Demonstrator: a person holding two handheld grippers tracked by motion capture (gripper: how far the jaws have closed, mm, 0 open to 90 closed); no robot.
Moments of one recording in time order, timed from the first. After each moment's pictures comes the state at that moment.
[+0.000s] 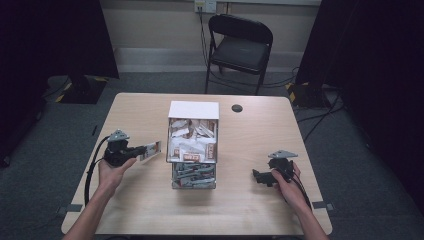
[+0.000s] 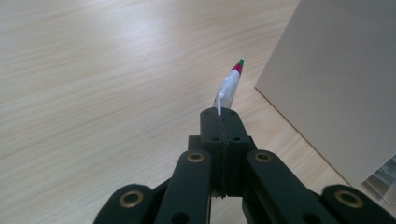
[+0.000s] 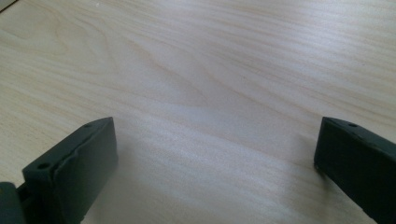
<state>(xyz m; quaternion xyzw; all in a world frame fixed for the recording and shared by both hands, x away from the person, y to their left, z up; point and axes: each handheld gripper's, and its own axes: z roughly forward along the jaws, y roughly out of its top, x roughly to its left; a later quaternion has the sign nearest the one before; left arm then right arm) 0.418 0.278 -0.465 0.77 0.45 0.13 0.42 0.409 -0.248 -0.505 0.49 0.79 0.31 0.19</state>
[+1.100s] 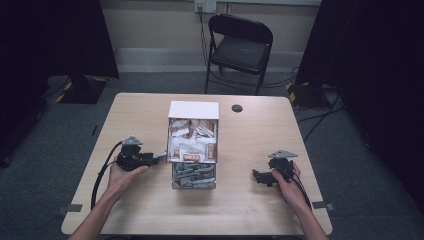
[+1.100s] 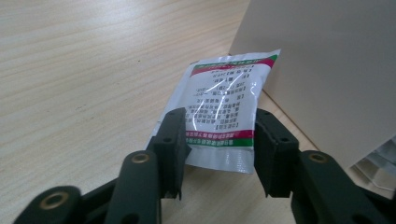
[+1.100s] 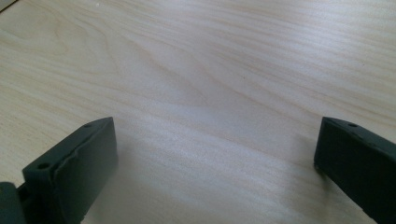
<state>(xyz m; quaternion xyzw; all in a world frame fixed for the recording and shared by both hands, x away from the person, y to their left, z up) 0.420 0.252 -0.487 0.80 0.45 0.08 0.40 0.409 -0.248 -0.505 0.49 0.79 0.31 0.19</state>
